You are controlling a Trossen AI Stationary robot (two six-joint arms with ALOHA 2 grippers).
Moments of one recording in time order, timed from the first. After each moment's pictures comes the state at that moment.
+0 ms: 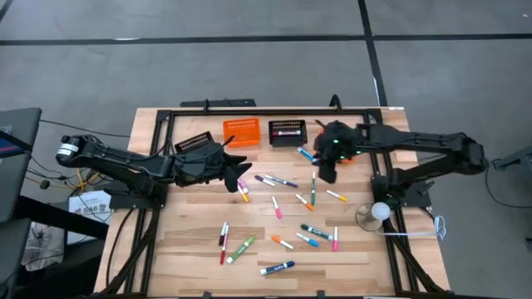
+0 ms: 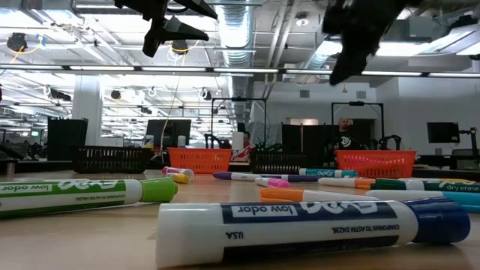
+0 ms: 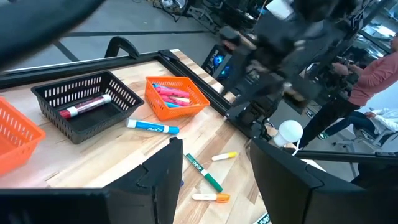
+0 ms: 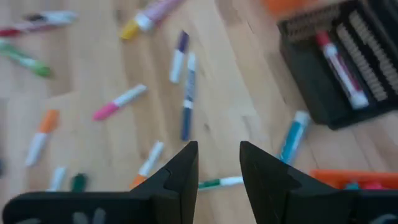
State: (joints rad) left arm -0.18 1.15 0.75 0.15 -0.52 -0.63; right arm -0.21 1.19 0.99 -0.75 -0.07 0.04
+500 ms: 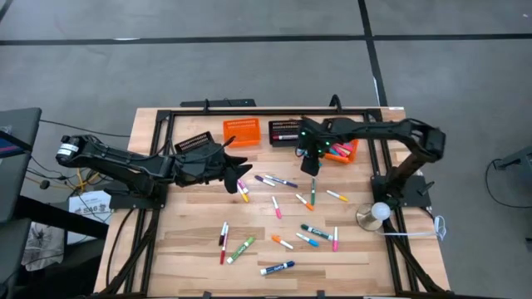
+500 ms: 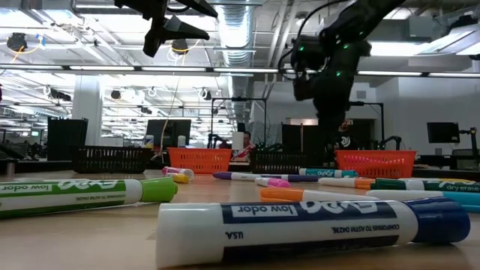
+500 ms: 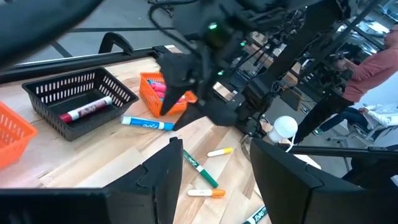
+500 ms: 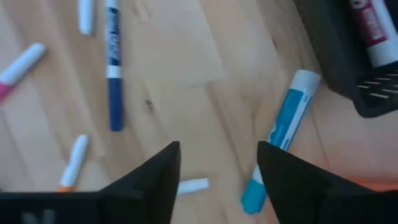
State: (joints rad) left arm -0.18 1.15 0.75 0.15 -0.49 -0.63; right arm -0.39 1.61 1.06 -0.73 -0.15 -0.06
